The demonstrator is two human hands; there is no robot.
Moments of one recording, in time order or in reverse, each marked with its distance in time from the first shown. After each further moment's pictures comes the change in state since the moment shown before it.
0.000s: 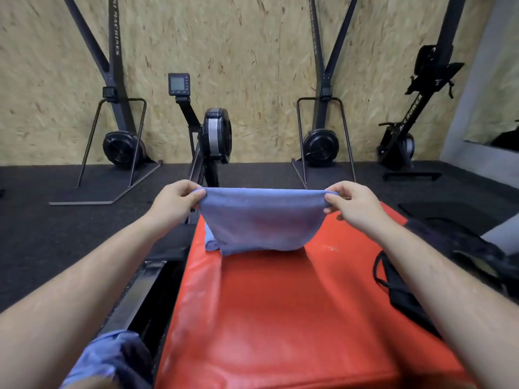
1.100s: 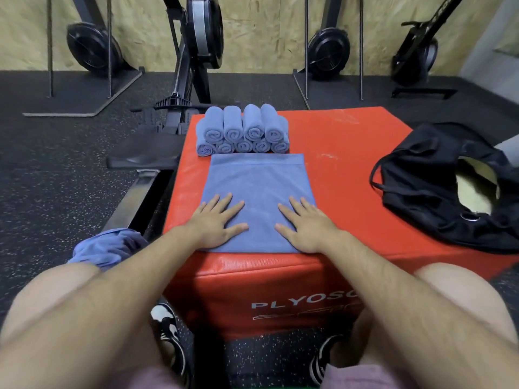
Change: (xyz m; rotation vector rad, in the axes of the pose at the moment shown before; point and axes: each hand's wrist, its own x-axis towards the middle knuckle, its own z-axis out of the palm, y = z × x) left_hand -0.175 -0.136 0.131 0.811 -0.789 -0.007; right_hand -0.162 0.132 0.129 -0.879 -0.741 0.005
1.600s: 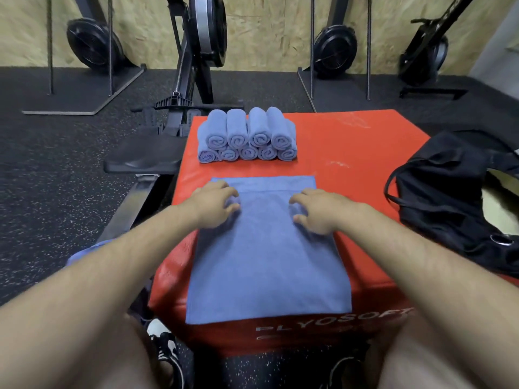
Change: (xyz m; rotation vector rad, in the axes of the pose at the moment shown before) left_hand 0.051 -0.023 -0.058 -0.005 0.199 0.053; right_hand 0.047 0.010 -0.075 -0.148 -0.051 -0.053
